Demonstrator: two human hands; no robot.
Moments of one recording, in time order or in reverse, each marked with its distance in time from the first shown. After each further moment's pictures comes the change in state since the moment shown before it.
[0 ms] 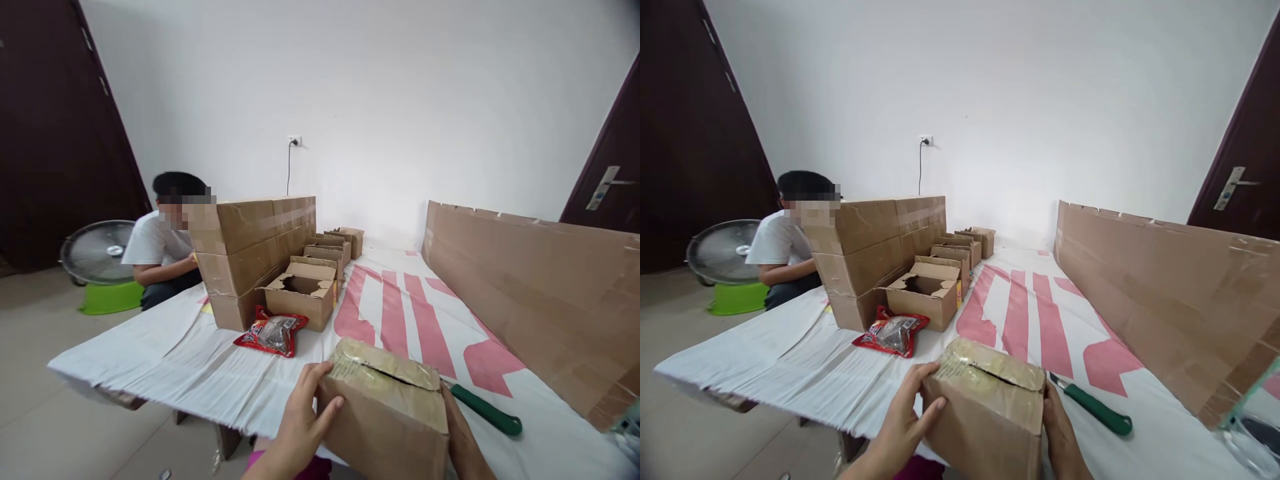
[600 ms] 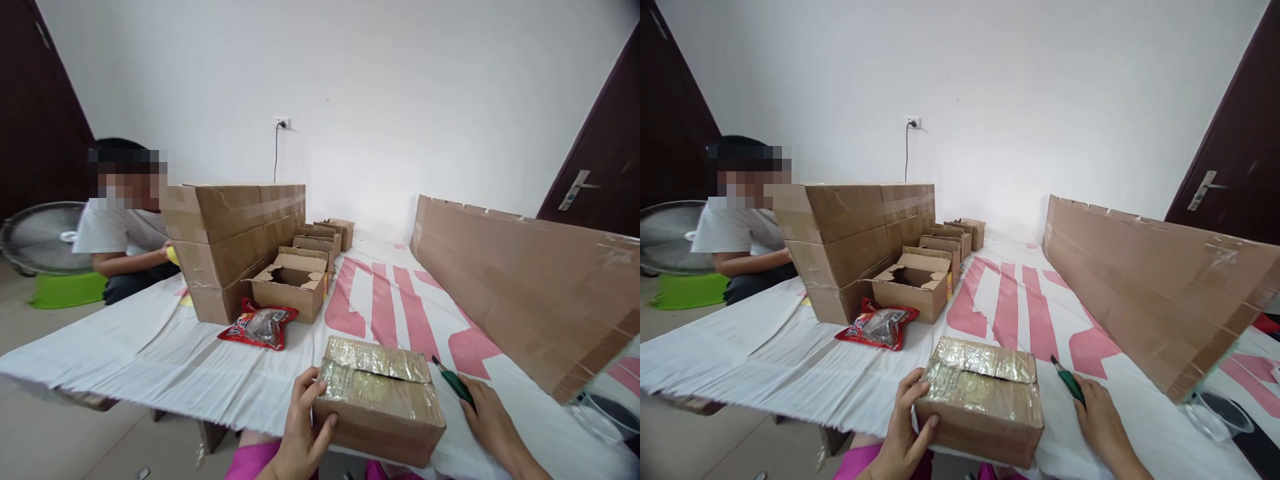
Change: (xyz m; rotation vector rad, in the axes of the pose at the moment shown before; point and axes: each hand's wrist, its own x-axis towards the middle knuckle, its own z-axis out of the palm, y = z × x) left_hand -0.032 -0.022 0.031 -0.020 0.174 0.309; right_hand 0.008 0.080 -0.123 -1.155 0.048 -0.086
